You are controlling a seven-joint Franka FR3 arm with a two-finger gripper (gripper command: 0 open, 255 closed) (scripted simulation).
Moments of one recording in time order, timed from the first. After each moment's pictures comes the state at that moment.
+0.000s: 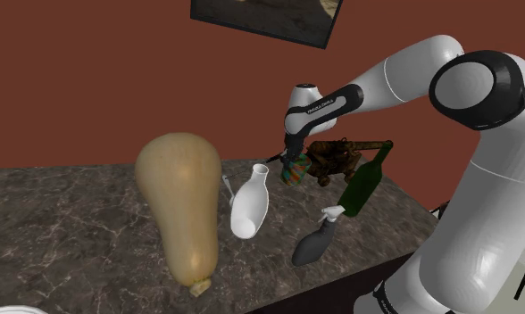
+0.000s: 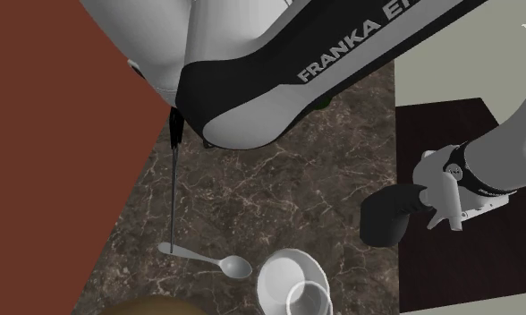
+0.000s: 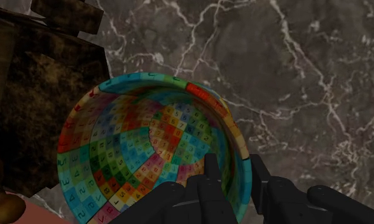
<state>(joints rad) -0.07 0.24 -0.16 -2.14 -0.14 2.34 -0.16</state>
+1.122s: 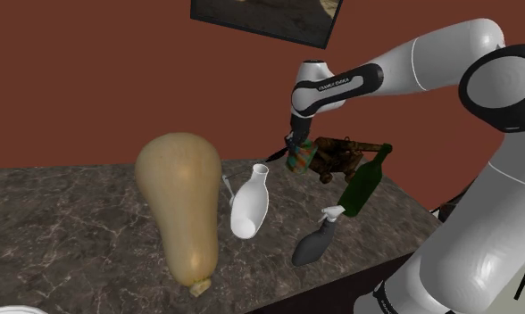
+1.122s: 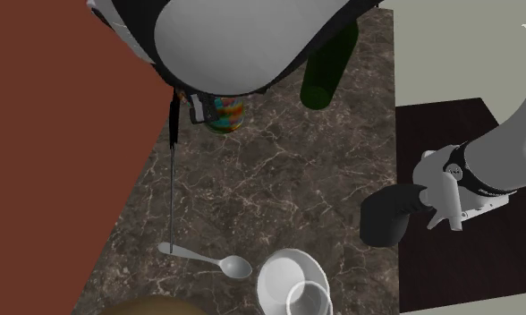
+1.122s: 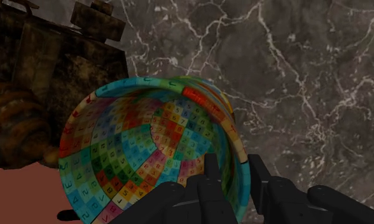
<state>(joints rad) -0.06 0.12 -0.16 -2.08 -0.14 2.16 -0.18</state>
